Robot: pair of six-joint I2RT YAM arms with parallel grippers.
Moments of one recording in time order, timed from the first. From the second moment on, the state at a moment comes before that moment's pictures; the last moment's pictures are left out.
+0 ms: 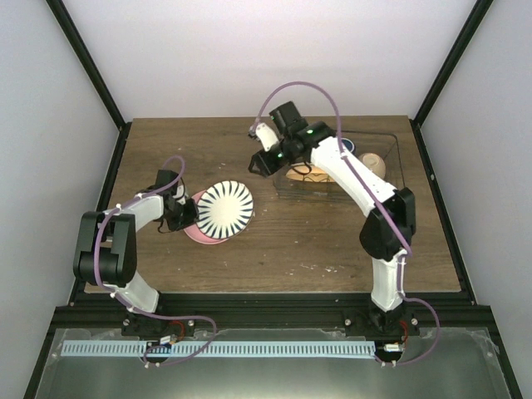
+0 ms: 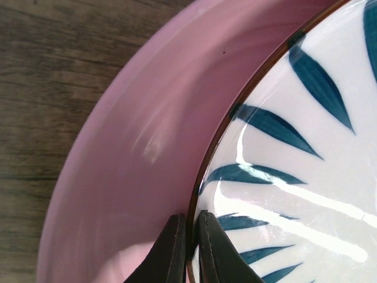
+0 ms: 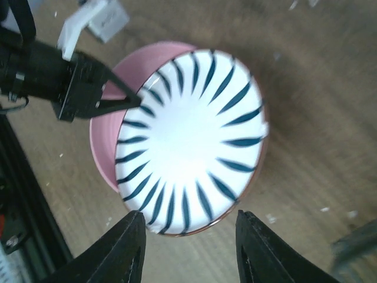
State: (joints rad) left arm -0.08 1.63 0.85 -0.48 0.30 -0.44; right arm 0.61 1.99 1.95 -0.95 -0.43 -0.07
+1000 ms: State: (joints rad) left arm -0.07 1.68 0.90 -0.48 0.35 -0.37; right arm 0.63 2.19 1.93 -1.05 -0.47 0.04
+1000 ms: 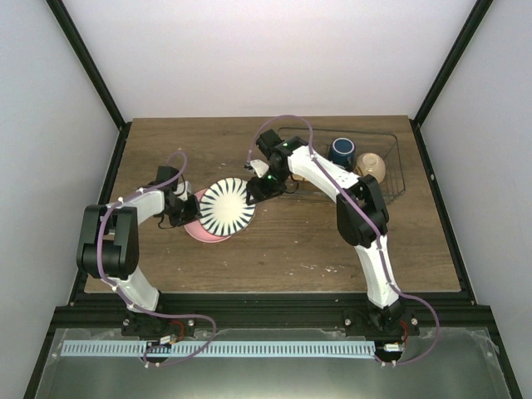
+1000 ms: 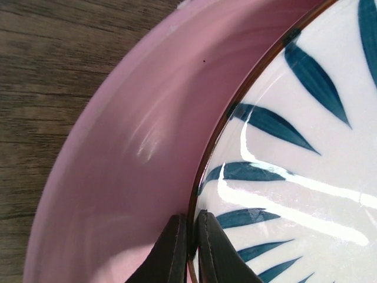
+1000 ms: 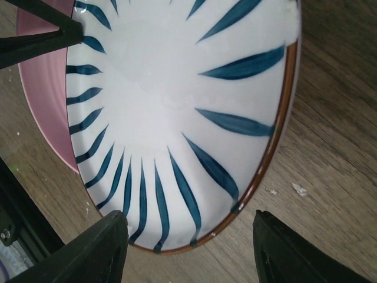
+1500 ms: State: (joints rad) left arm -0.06 1.69 0.90 -0.48 0.38 -0.37; right arm 0.64 2.24 1.92 -0.96 -0.47 0.07
